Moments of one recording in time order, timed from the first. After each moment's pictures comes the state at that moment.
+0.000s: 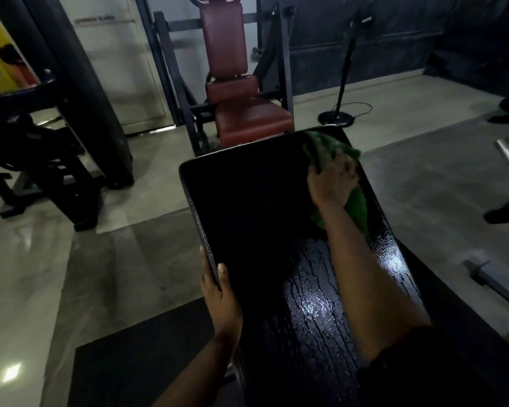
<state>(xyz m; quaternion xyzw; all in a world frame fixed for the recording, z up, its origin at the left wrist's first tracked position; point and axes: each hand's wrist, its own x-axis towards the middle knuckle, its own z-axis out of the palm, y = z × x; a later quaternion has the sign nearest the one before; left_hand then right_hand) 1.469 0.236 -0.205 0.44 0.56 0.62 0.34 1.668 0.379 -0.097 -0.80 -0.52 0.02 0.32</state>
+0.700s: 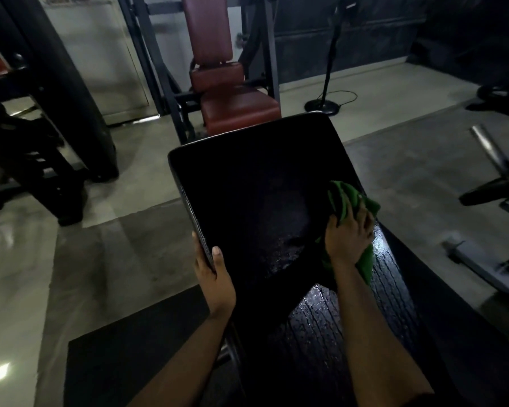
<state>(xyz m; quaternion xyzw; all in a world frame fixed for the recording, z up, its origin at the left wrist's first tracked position) 1.470 0.237 -0.206 0.43 0.57 0.62 0.33 1.694 0.276 -0.175 -0.86 -0.39 0.07 0.33</state>
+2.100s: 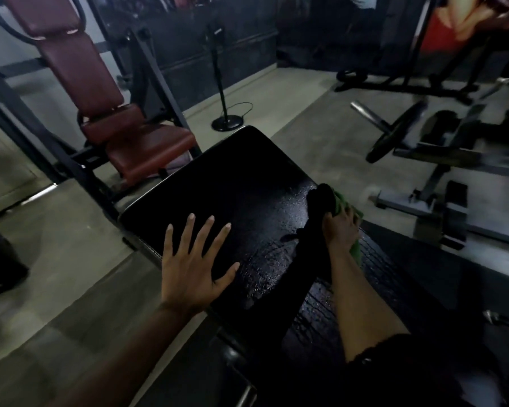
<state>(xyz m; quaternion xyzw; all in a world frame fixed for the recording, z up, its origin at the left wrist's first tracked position) 1.413 0.336 -0.130 0.92 0.33 0.12 -0.17 1.707 0.264 -0.183 -0.91 -0.14 0.10 0.37</state>
